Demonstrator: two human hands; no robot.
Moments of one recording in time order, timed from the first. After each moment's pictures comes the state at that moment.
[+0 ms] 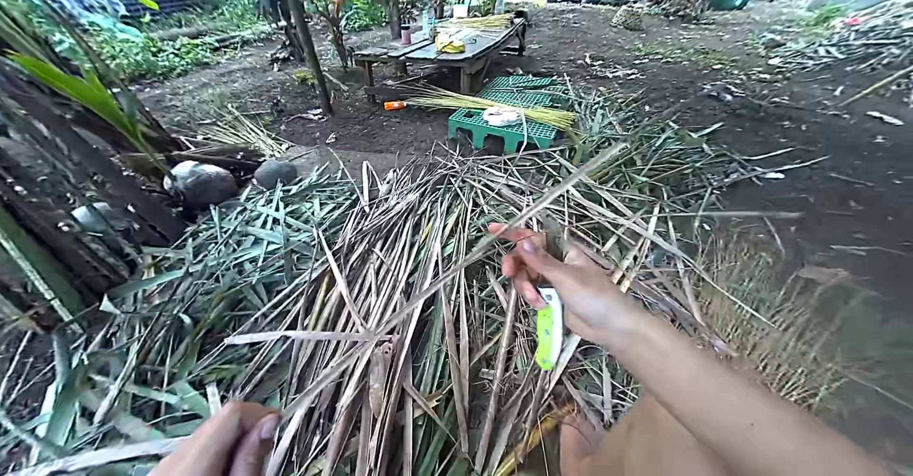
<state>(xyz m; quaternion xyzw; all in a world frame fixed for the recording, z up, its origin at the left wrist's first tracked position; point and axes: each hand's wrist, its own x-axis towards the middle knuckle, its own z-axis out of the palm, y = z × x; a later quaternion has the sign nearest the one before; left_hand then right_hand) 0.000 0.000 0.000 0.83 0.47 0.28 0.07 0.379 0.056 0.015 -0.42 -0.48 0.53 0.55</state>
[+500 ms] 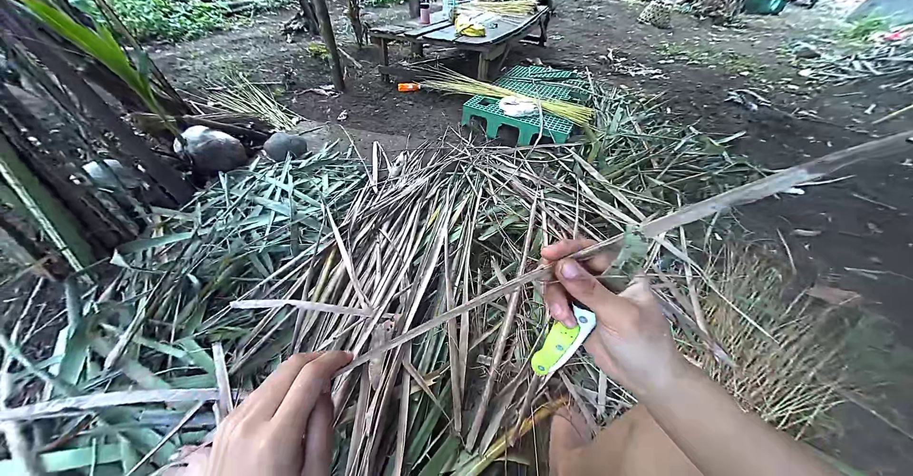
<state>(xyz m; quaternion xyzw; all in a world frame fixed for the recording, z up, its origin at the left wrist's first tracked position) 0.045 -0.009 -0.011 0.84 0.45 0.30 -0.03 0.363 0.022 -0.001 -0.30 -0.49 0.46 0.68</state>
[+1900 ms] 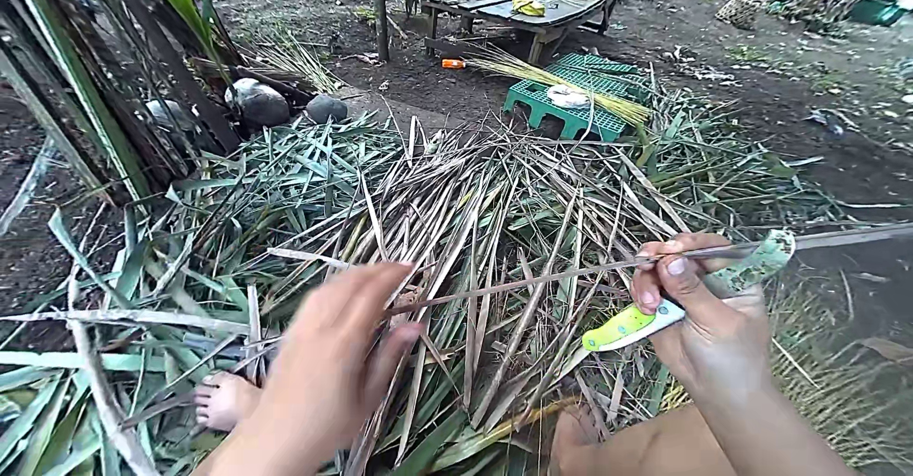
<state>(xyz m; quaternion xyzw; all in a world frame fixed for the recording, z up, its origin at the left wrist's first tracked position) 0.050 0.006 -0.002 0.82 0.46 0.34 0.01 0.381 0.027 -0.013 -0.32 -0.49 0.37 0.72</state>
